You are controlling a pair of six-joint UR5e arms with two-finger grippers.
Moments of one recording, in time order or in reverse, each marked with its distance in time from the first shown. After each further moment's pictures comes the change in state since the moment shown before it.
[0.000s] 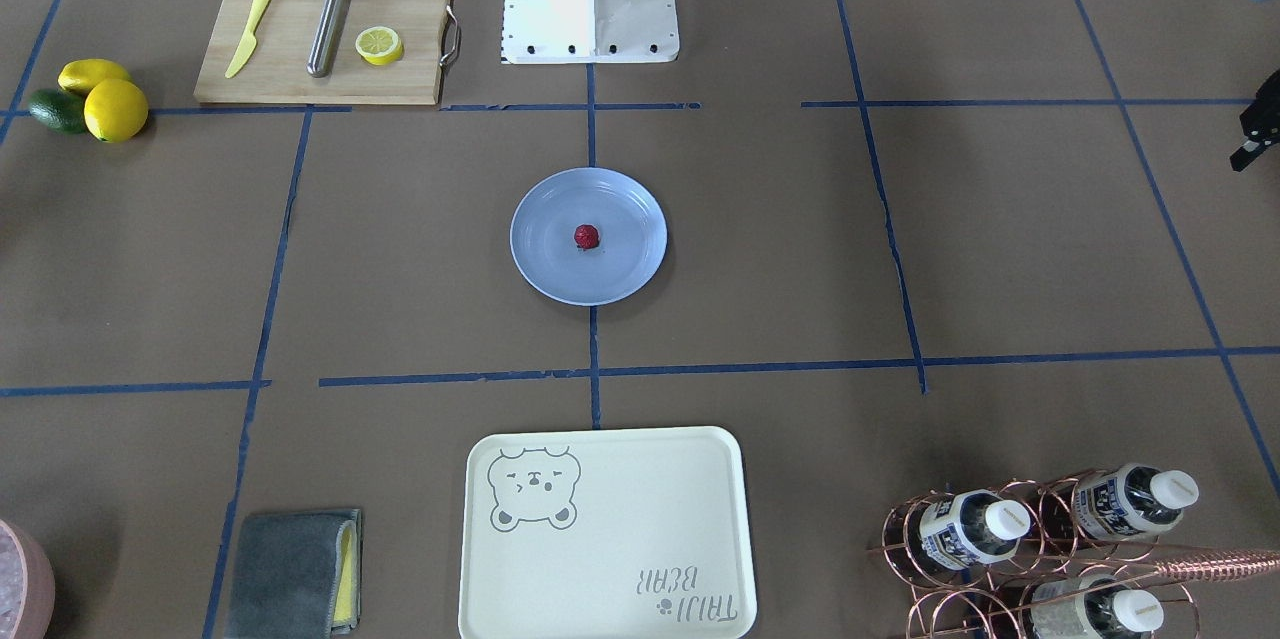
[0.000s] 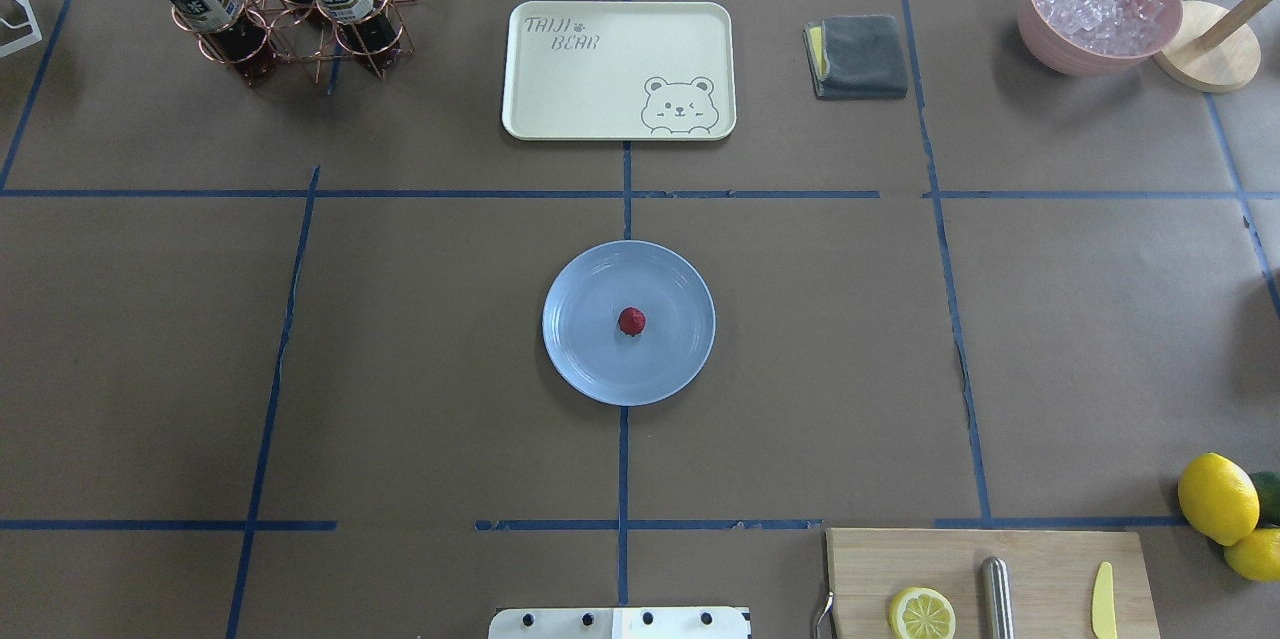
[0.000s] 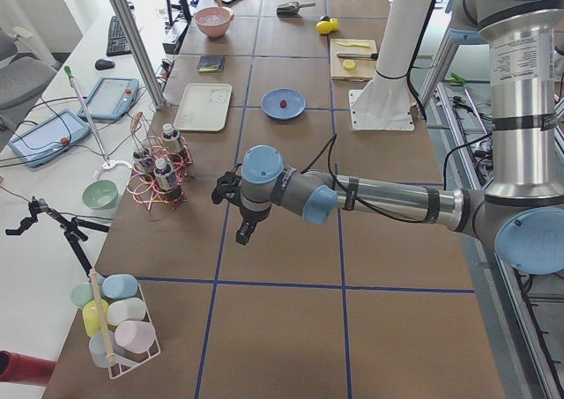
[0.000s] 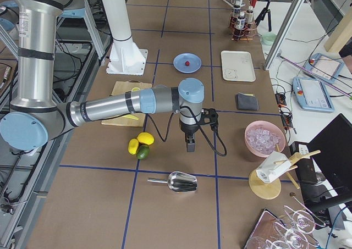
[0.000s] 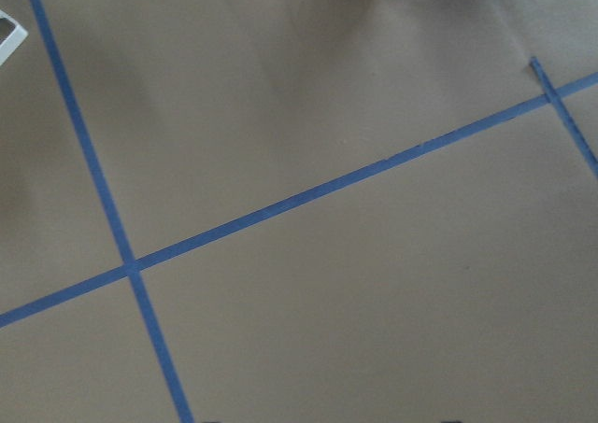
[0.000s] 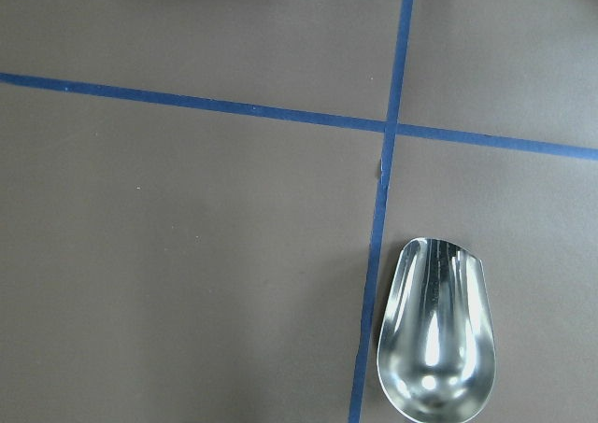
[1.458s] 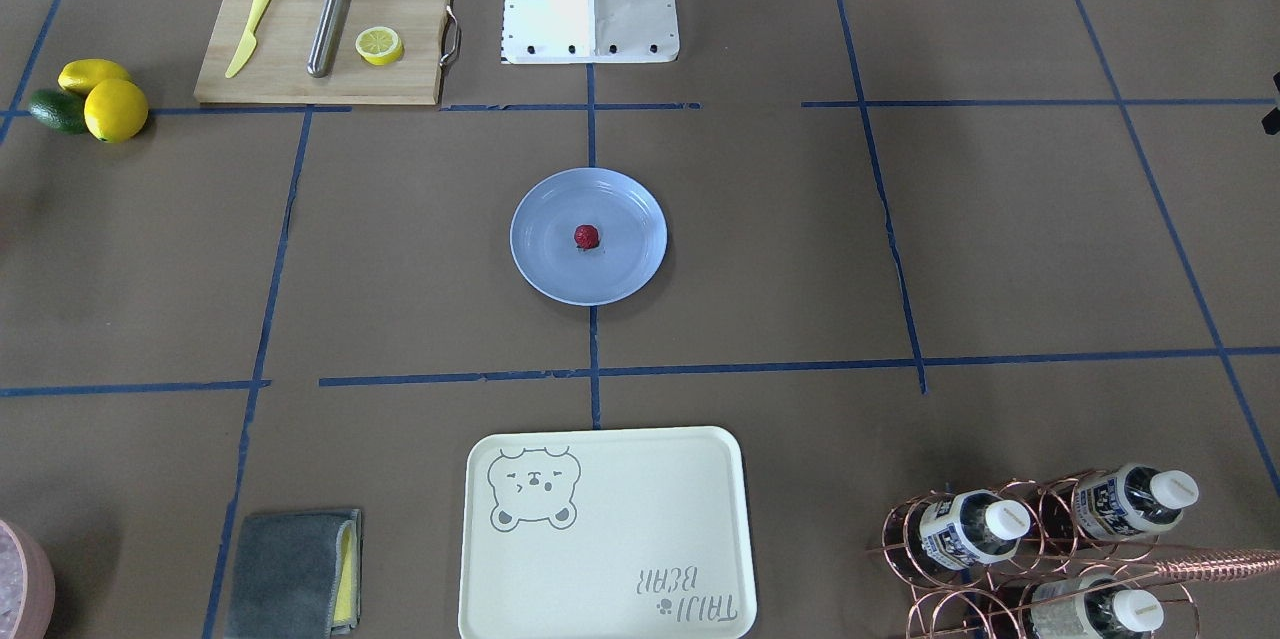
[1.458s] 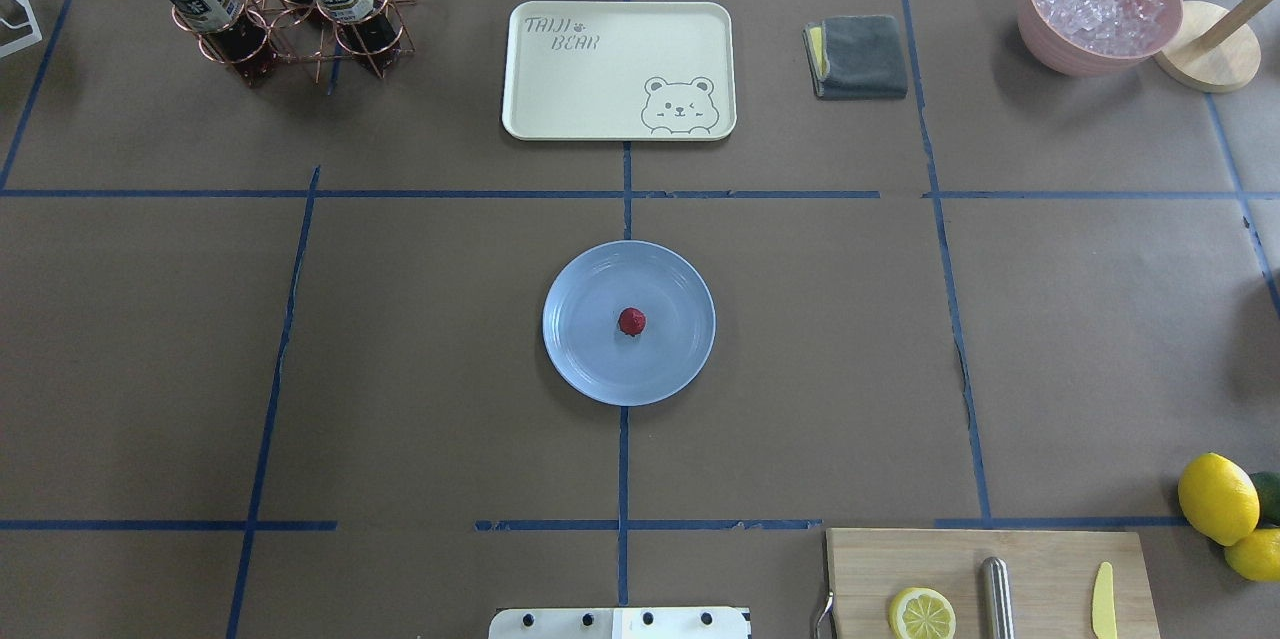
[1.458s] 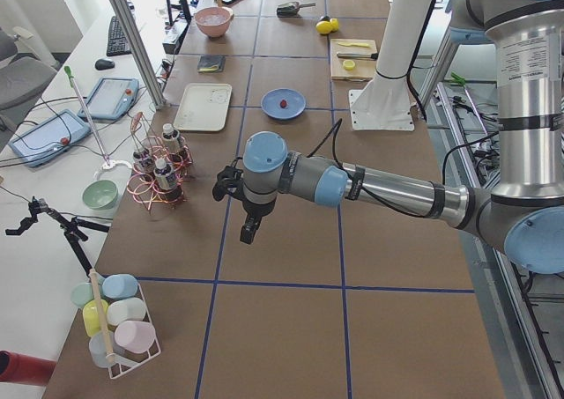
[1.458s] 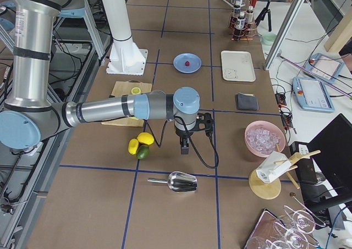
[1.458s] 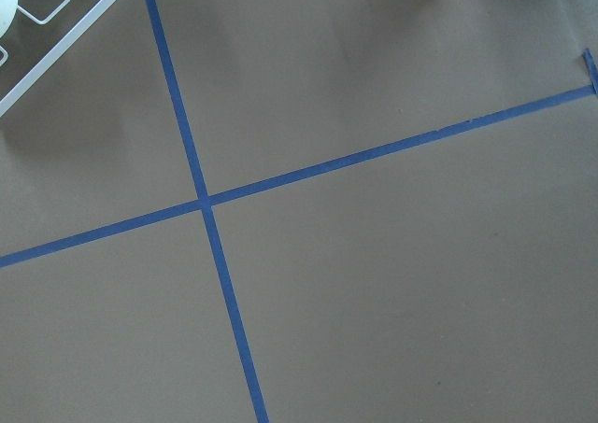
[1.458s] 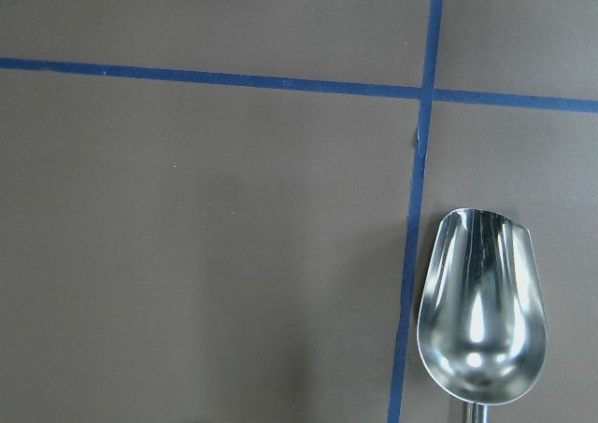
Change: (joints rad) left arm -0.050 0.018 -0.083 0.114 -0.009 0.024; right arm 0.020 -0.020 -0.016 0.003 0.093 -0.013
